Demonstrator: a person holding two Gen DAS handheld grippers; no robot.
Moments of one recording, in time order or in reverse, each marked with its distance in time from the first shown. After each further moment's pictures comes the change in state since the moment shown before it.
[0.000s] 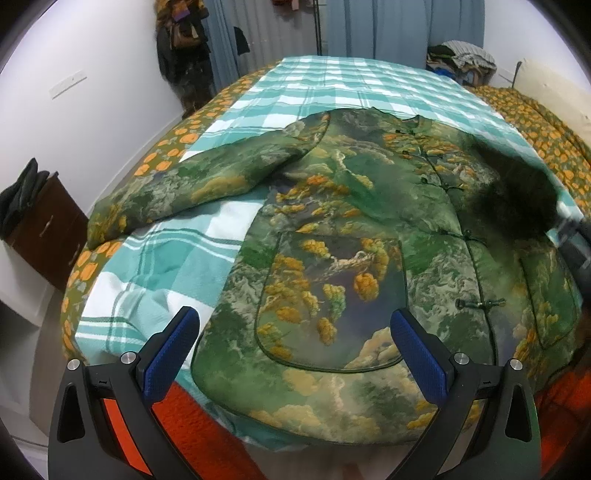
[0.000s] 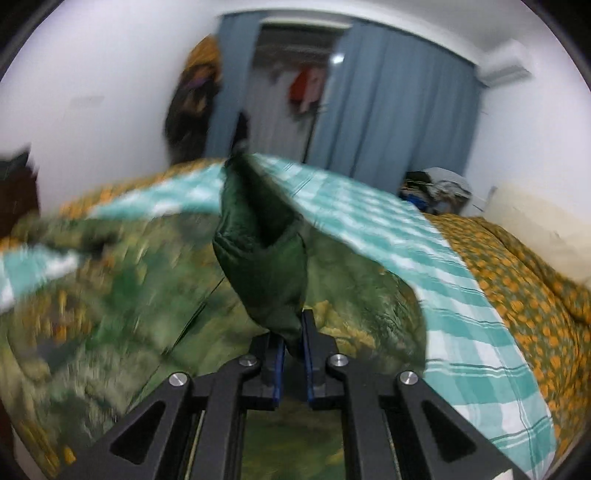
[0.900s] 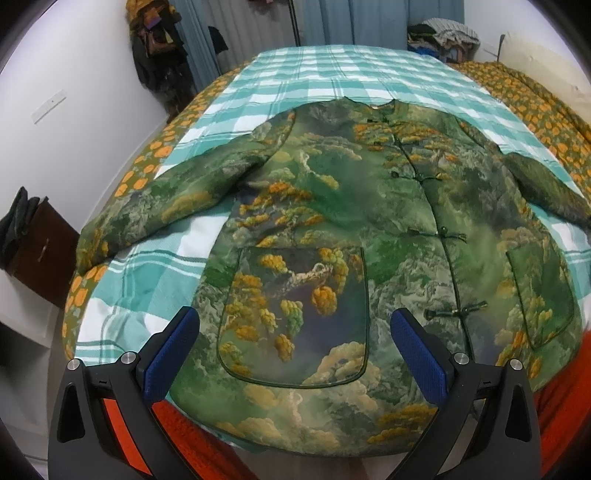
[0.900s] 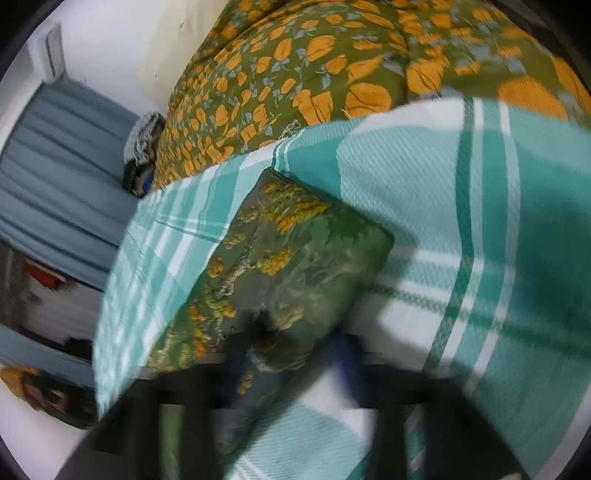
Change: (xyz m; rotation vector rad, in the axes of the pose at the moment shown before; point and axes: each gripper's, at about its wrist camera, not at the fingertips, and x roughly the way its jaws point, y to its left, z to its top) left arm 0.004 -0.050 0.024 0.096 0.044 0.011; right arm 0.071 -0.438 -0.232 1.495 0.145 -0.328
